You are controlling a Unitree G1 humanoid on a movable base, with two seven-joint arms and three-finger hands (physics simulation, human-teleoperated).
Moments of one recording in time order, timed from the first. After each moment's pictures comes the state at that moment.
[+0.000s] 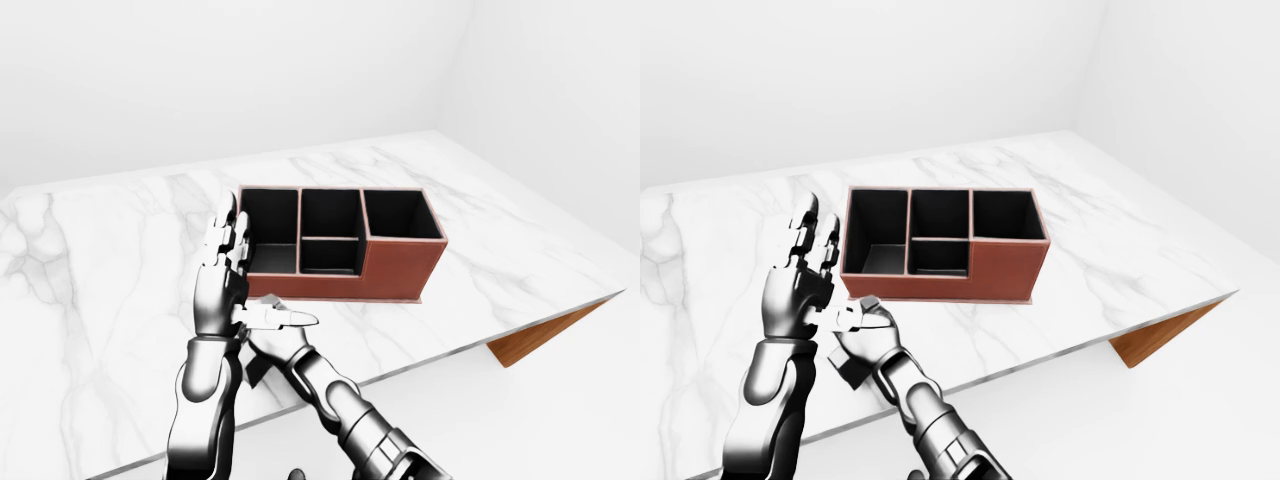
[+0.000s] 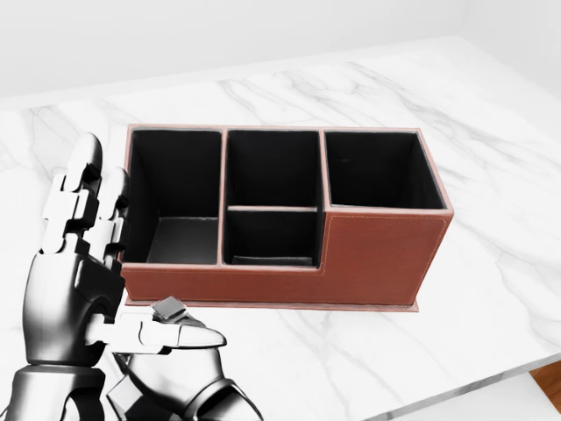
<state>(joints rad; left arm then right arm) 0.02 0.00 -0.03 -0.49 -0.04 0.09 -0.05 -0.34 0.32 0.47 0.70 -1.54 -0.09 -0.19</state>
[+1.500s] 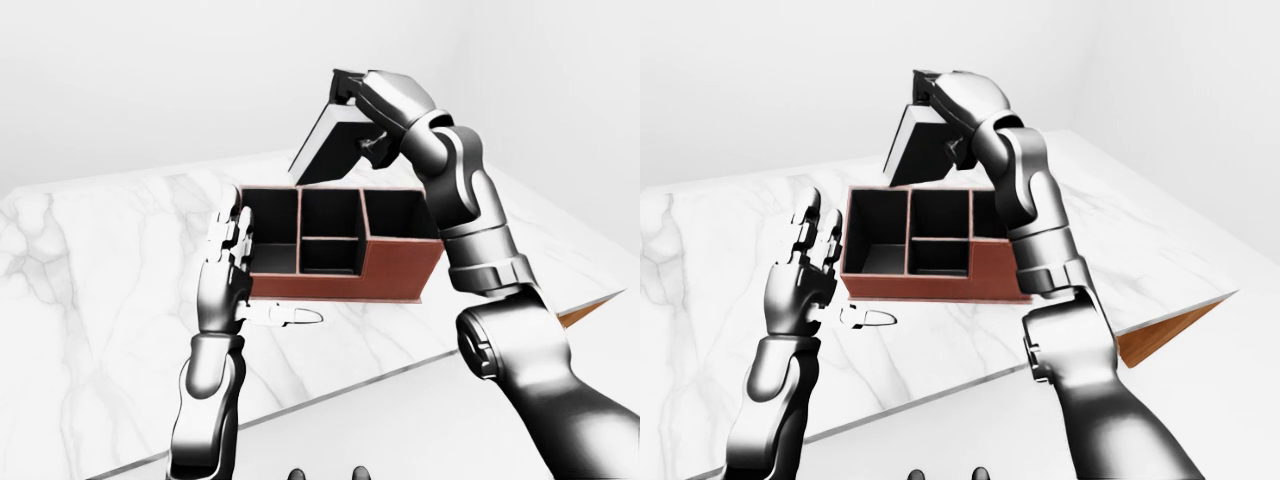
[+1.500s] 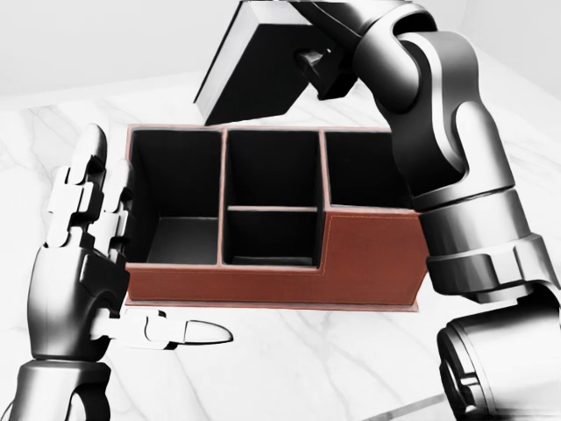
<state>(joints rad) 0.00 -0.01 -0.04 -0.49 -0.03 0.09 -0.04 -1.16 -0.21 0.03 0.48 -0.94 -0.09 0.38</state>
